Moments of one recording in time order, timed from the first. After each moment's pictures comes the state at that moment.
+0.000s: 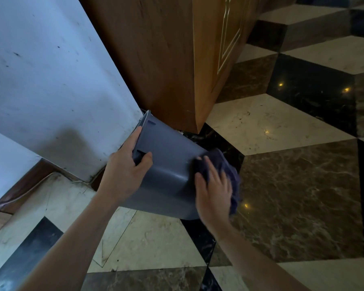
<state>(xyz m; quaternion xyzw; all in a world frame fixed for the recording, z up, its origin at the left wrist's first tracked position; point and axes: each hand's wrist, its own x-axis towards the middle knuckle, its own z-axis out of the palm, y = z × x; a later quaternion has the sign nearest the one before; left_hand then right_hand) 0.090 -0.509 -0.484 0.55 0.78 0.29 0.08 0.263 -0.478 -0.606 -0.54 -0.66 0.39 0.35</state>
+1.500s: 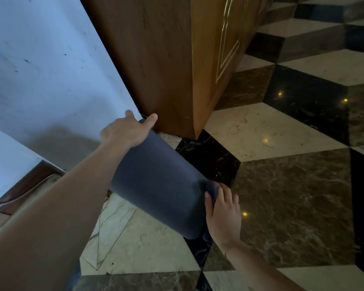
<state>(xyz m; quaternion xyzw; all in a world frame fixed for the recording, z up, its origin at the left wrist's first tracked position) 0.074 -0.418 -0.443 0.41 0.91 0.01 0.02 0.304 -0.487 -0.657 -0.58 -0.72 0.22 0.31</state>
